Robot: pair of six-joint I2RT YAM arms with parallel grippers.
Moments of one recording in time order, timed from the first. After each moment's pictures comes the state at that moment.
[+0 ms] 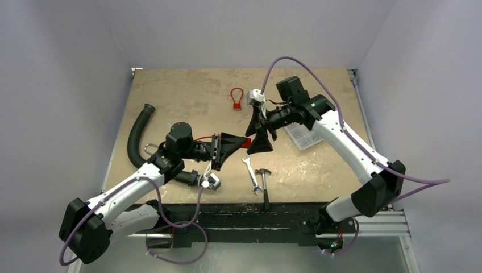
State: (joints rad) left arm -0.63 1.01 0.64 0.22 0.96 1.71; right arm 0.57 1.49 1.50 -0.90 -1.01 -0.45
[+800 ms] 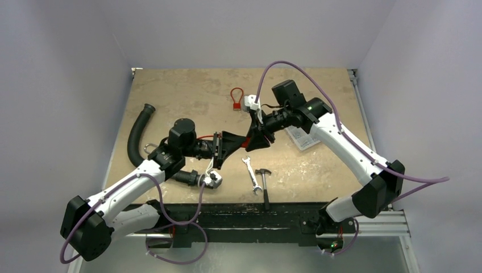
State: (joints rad) left arm -0.62 1.04 0.70 0.09 0.93 1.70; right arm 0.60 1.46 1.46 -0.86 -0.89 -0.53
